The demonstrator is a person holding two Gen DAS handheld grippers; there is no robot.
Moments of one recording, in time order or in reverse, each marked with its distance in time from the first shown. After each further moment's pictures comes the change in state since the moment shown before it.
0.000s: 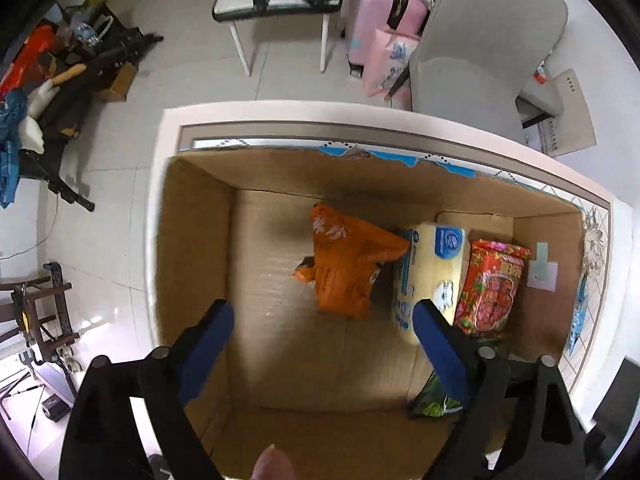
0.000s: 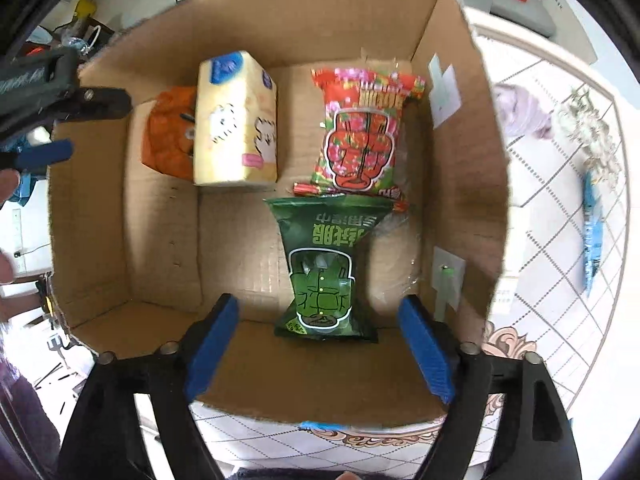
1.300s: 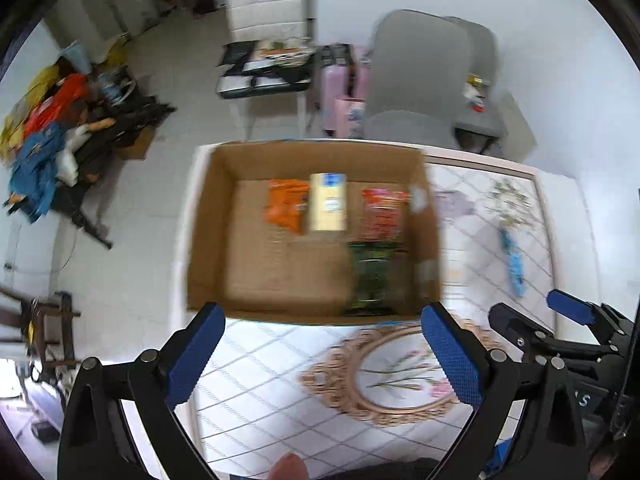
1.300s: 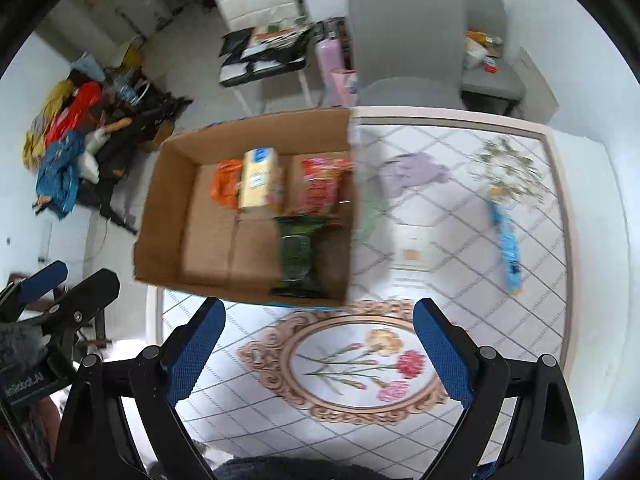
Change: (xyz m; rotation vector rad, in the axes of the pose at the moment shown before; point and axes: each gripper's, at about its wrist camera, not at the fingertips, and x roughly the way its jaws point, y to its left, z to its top) left arm -0.146 -0.103 -0.177 0.078 -0.298 -0.004; right arm -0.171 -0.110 -0.118 -0.010 -0.324 0.067
